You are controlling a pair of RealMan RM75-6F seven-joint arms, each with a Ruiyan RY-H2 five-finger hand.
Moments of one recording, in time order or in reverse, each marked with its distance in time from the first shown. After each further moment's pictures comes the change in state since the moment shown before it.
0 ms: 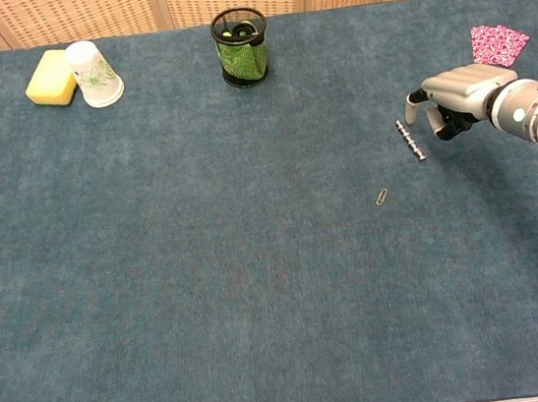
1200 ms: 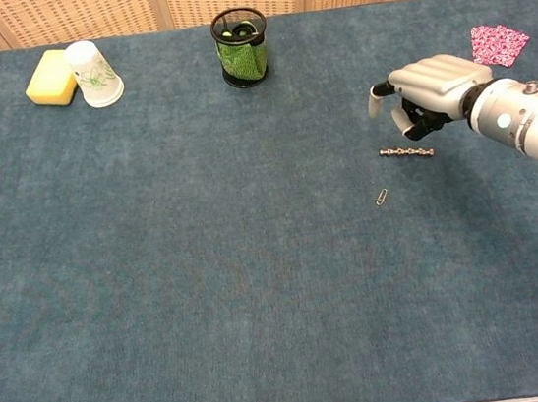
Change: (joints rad) left arm 0.017 -0.004 0.000 0.034 0.001 0.011 -0.045; right arm -0.012 0.023 -0.004 -0.161 -0.193 0.165 0.069
